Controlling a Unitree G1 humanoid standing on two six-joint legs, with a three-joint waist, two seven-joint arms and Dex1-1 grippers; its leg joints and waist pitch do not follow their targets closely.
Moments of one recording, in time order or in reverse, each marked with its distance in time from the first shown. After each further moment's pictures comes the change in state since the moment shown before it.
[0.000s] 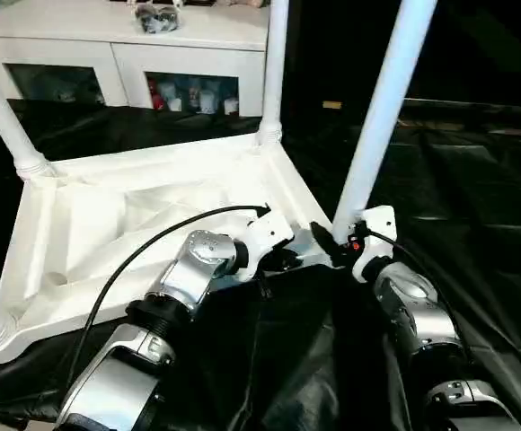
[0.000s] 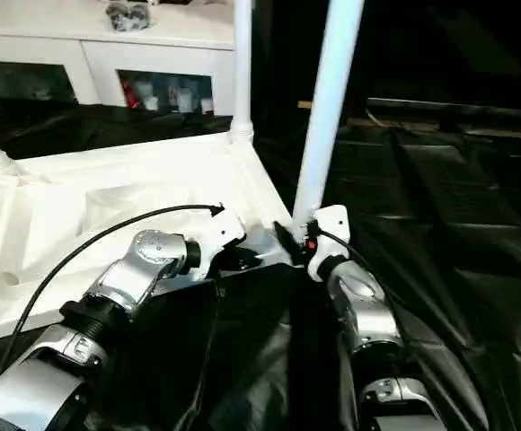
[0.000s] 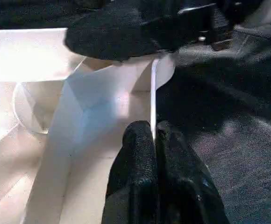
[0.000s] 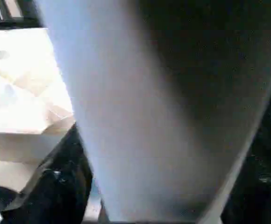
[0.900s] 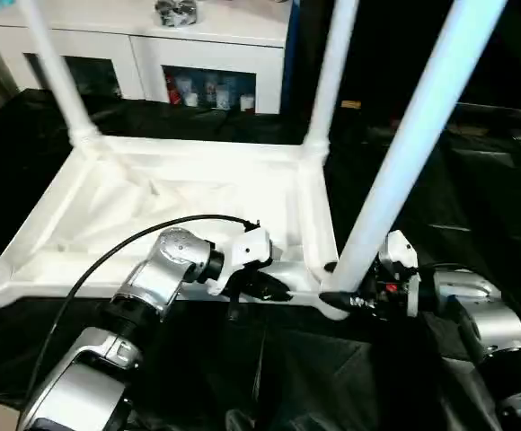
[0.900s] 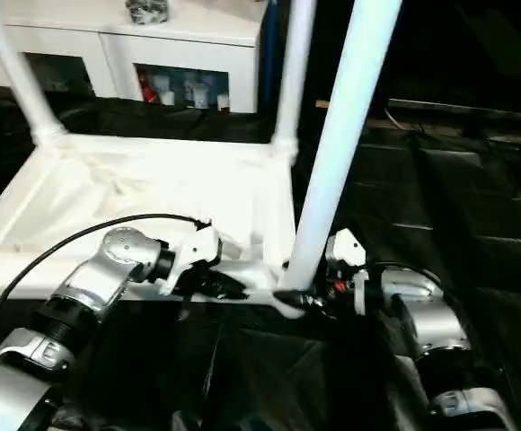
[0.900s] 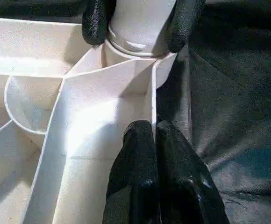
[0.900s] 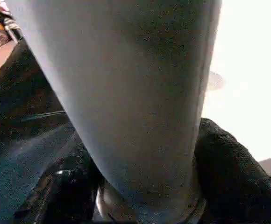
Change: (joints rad) left arm 0.030 0.163 -0.054 -0.052 -0.105 -0.104 -0.444; right arm 0.070 -0.327 0.177 -0.155 0.081 0.096 0.852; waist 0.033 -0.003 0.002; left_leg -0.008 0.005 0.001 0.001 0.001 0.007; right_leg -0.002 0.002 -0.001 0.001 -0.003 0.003
